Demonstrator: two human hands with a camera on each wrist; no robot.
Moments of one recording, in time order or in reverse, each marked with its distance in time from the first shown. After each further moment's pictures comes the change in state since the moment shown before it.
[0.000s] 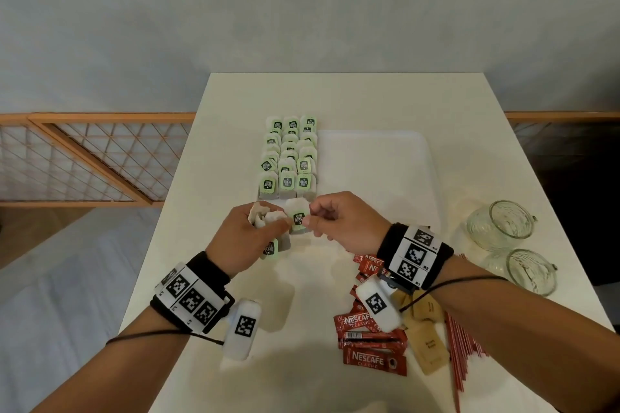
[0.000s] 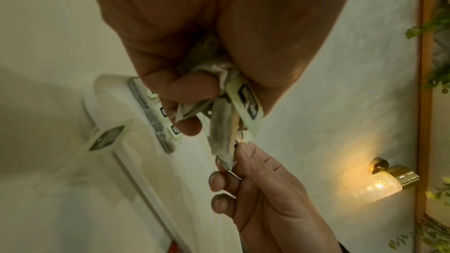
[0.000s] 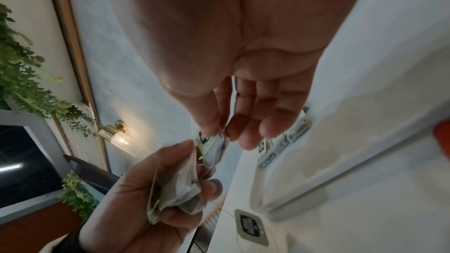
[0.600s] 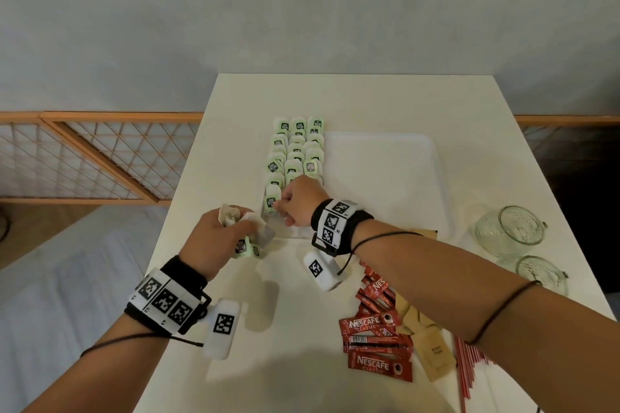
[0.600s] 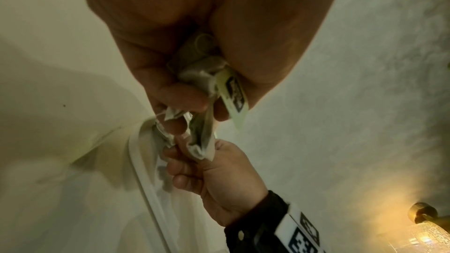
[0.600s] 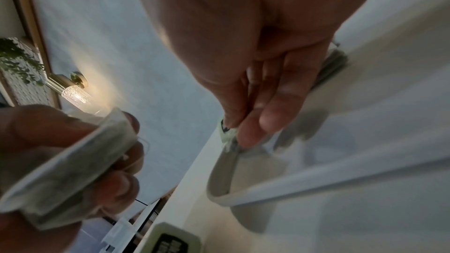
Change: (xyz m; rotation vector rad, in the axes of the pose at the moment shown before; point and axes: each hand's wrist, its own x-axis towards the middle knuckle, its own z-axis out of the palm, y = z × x) left_hand -0.015 0.008 -0.033 -0.028 0.088 -0.101; right_hand 0.104 -0.002 0.050 -0.181 0.011 0.219
